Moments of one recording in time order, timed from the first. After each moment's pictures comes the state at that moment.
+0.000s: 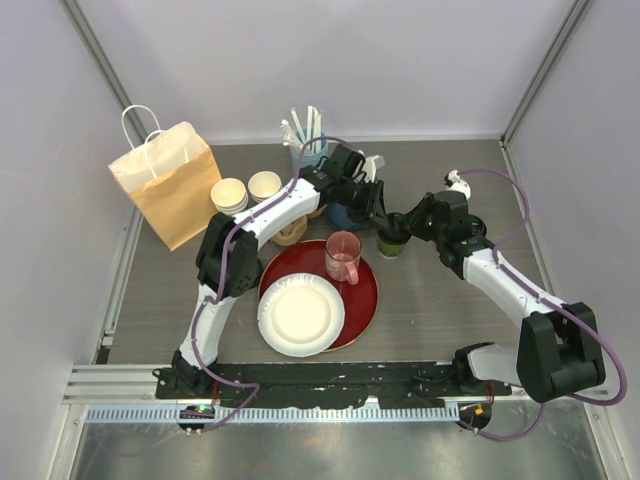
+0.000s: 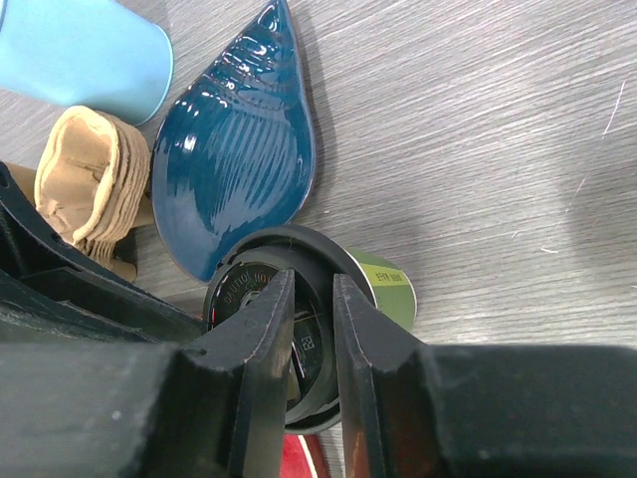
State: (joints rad) left arm -0.71 2.21 1.96 -0.56 0.57 -0.52; right arm 0.25 1.29 0.73 -0.03 0.06 0.63
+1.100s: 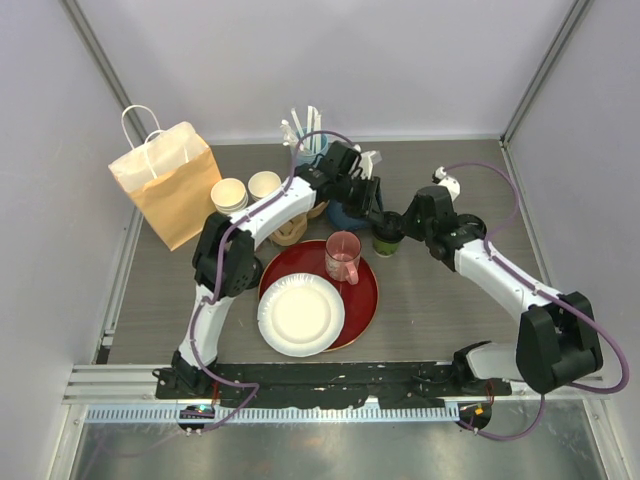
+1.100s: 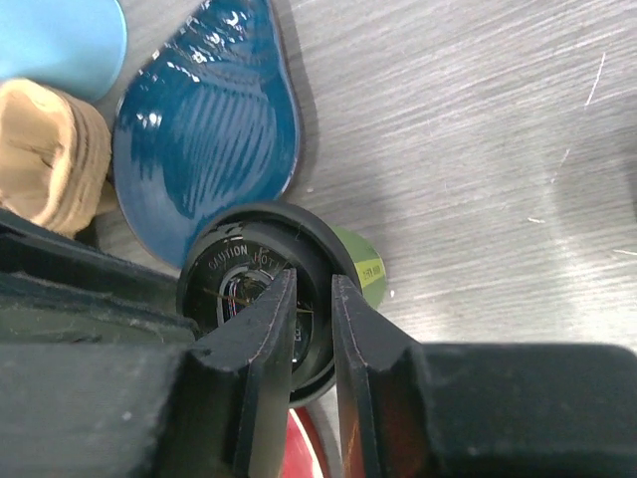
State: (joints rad) left arm -0.69 2.18 1.92 -0.52 0.53 -0.45; right arm 0.35 1.30 0.81 -0.13 0.21 0.65
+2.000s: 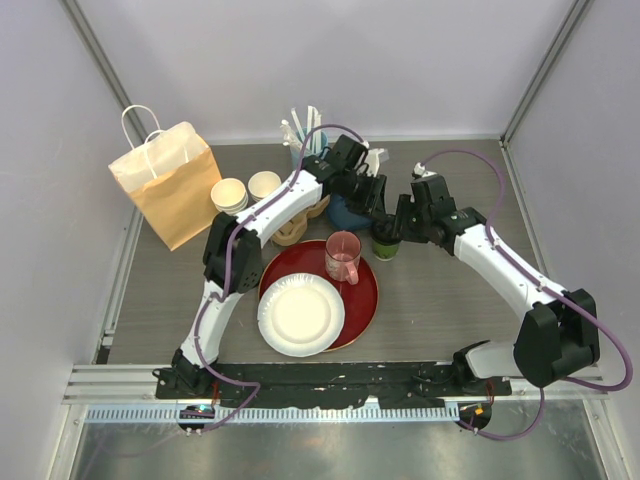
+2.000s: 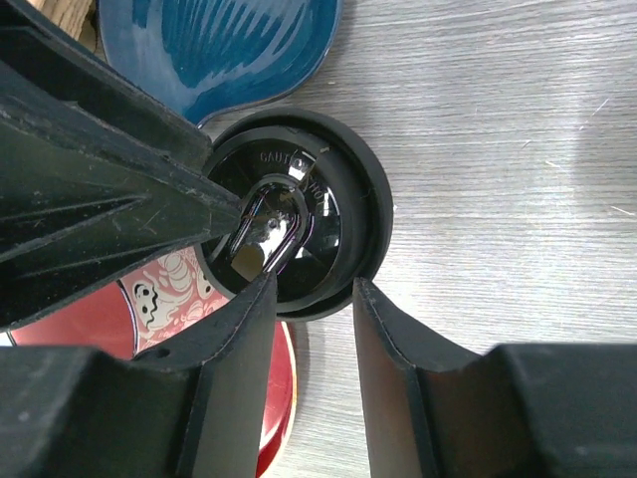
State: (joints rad) left arm -0.70 2.28 2.14 -0.70 0.52 -0.34; right arm 0.37 1.35 1.03 -0.52 0.06 0.46
